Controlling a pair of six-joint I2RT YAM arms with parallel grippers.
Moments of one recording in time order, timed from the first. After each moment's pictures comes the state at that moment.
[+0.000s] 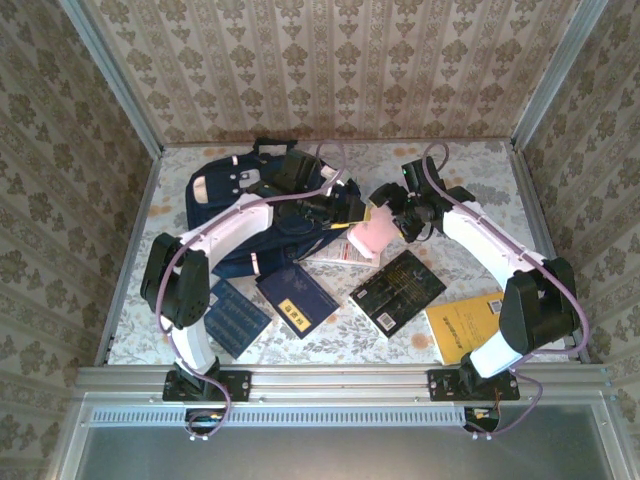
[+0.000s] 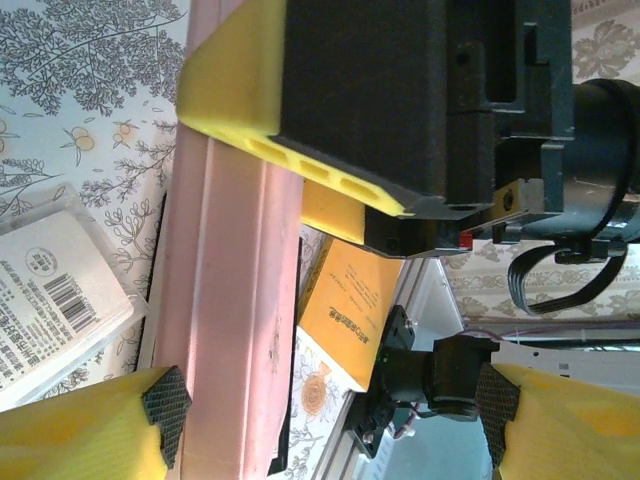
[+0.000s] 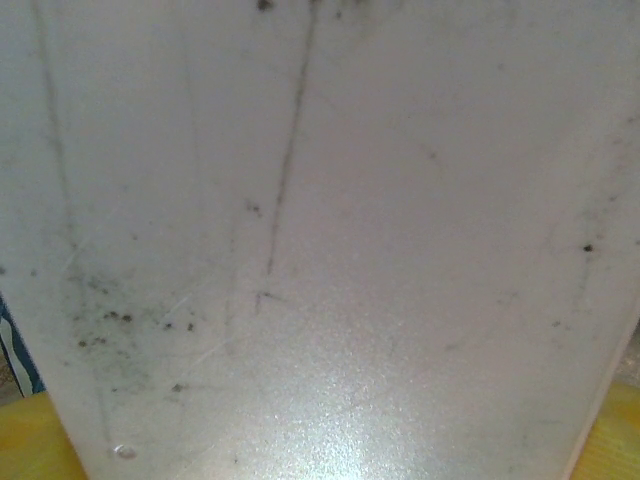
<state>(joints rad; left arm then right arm) -0.63 1.80 1.44 -0.38 0.90 -0.52 0.32 1.56 1.24 -0.61 -0.17 1.13</state>
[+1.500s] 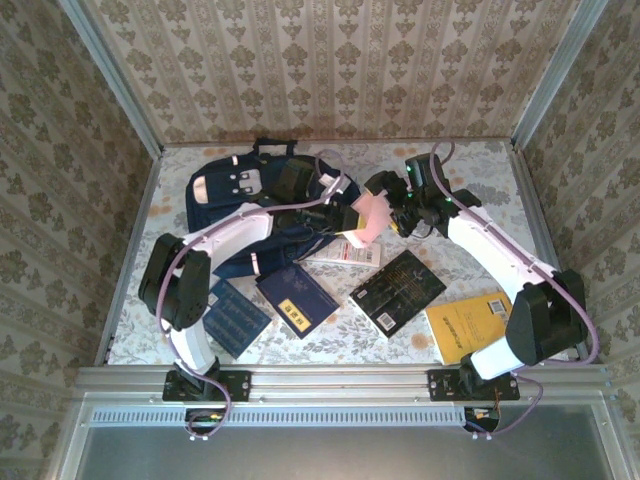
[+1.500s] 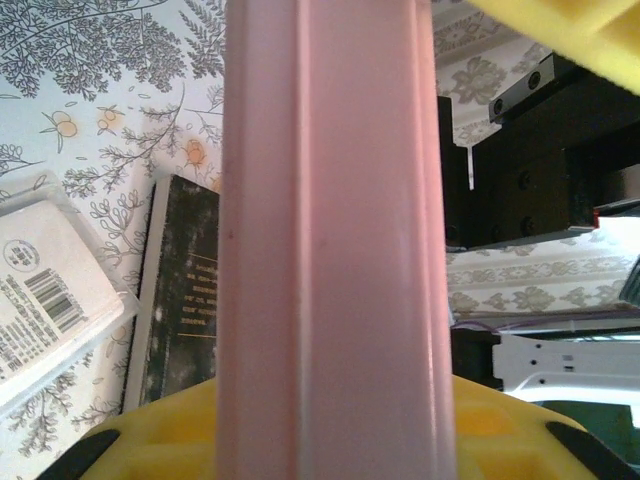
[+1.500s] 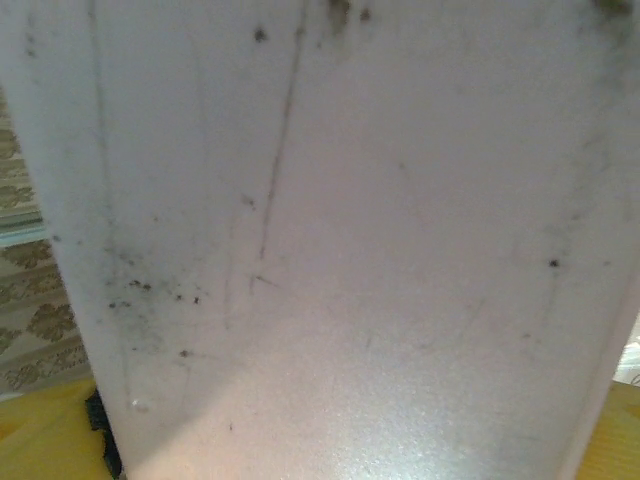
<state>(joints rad) -0.62 1.77 1.31 -0.22 0.94 -0.56 0.33 1.48 1.22 -0.49 -0.23 1.18</state>
